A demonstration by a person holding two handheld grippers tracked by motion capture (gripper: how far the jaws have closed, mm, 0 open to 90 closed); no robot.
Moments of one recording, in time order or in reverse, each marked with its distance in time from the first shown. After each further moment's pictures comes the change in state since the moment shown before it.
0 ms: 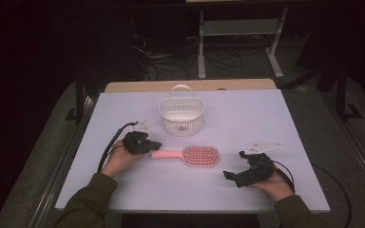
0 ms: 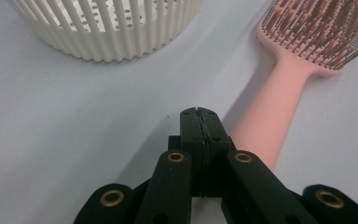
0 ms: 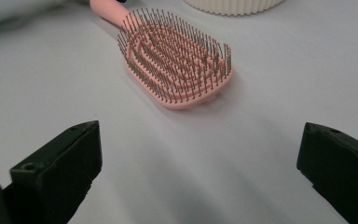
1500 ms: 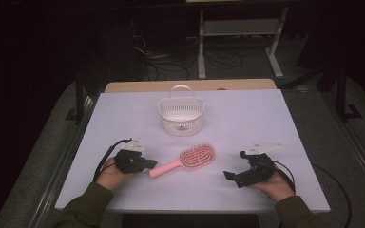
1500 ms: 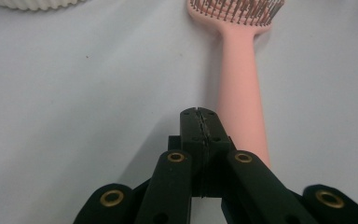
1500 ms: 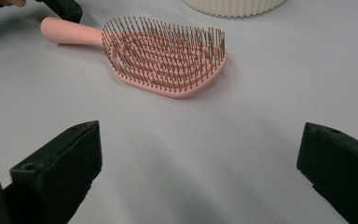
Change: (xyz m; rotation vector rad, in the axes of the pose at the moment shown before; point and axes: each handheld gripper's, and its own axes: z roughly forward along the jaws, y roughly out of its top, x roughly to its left) left arm -0.046 -0.031 -0.026 0.019 -0.062 0.010; right arm 0.001 0.000 -0.003 -0.003 -0.004 -0.002
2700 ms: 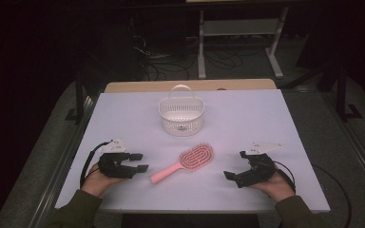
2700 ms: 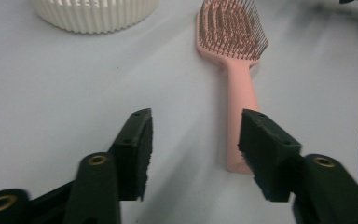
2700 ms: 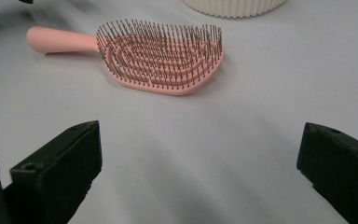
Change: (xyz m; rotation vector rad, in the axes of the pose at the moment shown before) left arm -0.004 -0.023 -0.043 -0.189 0.043 -0.096; right arm 0.000 0.000 -0.001 -0.001 0.000 -0.003
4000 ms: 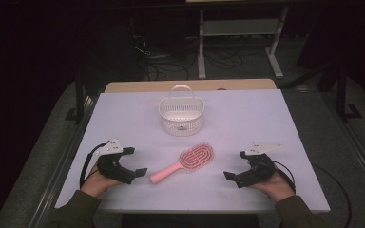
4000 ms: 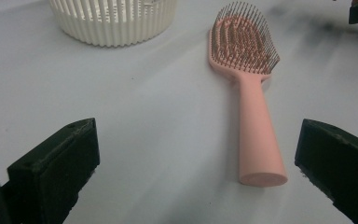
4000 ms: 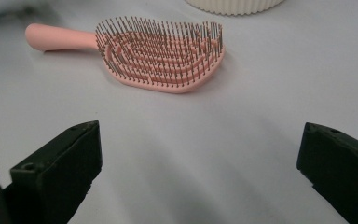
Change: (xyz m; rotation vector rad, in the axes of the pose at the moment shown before) left arm 0.001 -0.003 0.001 -0.061 0.040 -0.011; right arm 0.000 -0.001 0.001 0.005 0.001 -0.004
